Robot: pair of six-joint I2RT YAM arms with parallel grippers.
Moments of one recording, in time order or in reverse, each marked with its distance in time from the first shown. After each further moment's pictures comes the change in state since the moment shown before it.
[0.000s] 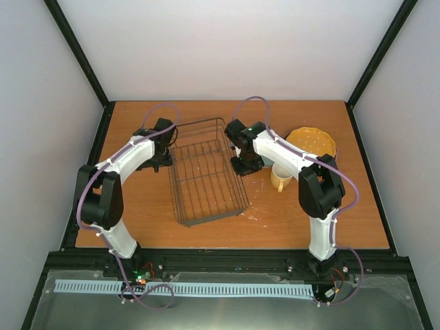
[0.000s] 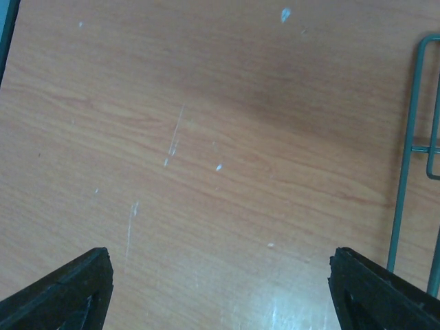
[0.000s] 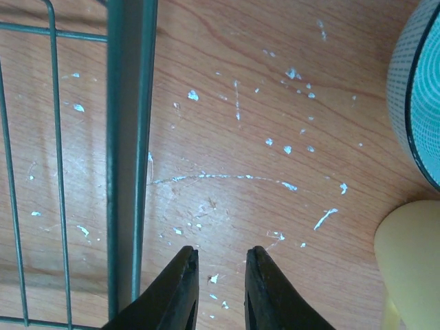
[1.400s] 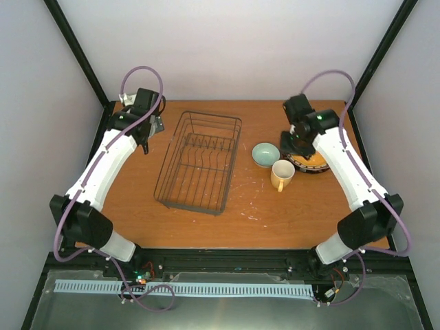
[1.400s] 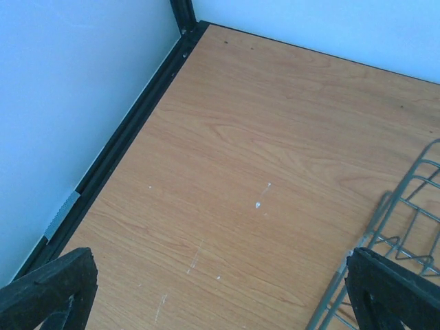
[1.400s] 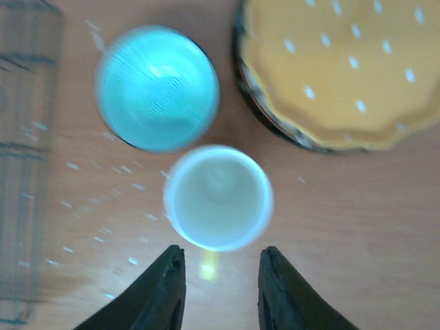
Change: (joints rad) left arm -0.012 -0.149 0.350 -0.079 -0.182 0.045; right arm -0.238 -0.379 0.067 -0.145 0.149 0.132
